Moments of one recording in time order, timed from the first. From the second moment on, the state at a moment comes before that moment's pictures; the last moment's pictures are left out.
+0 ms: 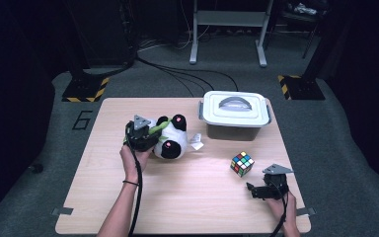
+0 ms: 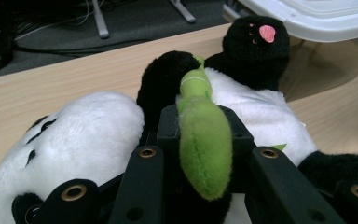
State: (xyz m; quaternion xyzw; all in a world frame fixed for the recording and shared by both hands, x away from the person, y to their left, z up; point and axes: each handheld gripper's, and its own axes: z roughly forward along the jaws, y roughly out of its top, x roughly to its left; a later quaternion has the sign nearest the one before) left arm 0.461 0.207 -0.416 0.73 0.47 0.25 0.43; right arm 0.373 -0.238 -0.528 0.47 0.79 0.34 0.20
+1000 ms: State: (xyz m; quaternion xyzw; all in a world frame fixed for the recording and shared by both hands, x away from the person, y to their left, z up) left arm 0.441 0.218 -0.414 0.73 0.48 0.26 0.40; right arm 0.373 -0.238 -0.528 0.47 0.79 0.34 0.20
